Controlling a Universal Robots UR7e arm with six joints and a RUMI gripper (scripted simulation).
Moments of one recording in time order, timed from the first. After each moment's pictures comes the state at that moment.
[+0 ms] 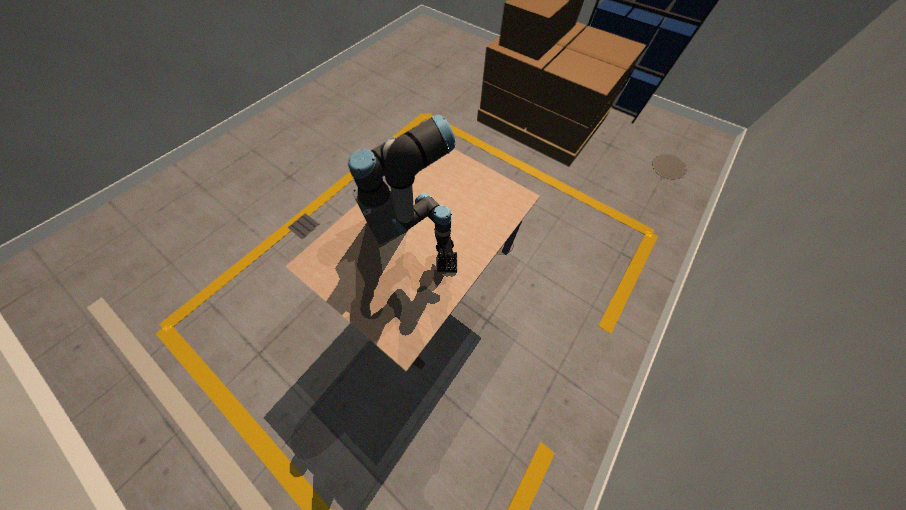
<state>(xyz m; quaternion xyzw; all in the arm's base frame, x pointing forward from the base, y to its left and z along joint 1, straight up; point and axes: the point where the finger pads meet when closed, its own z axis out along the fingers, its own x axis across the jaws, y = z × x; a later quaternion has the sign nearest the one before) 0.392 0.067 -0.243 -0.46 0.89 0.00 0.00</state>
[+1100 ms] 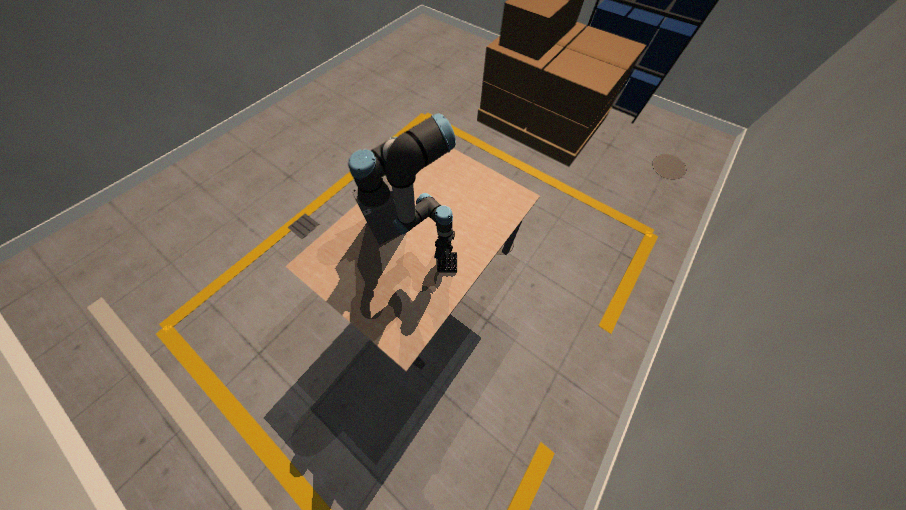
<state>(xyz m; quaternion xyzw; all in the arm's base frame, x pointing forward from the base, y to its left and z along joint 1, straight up) 0.390 0.066 -0.243 -0.18 0.98 0.00 0.00</state>
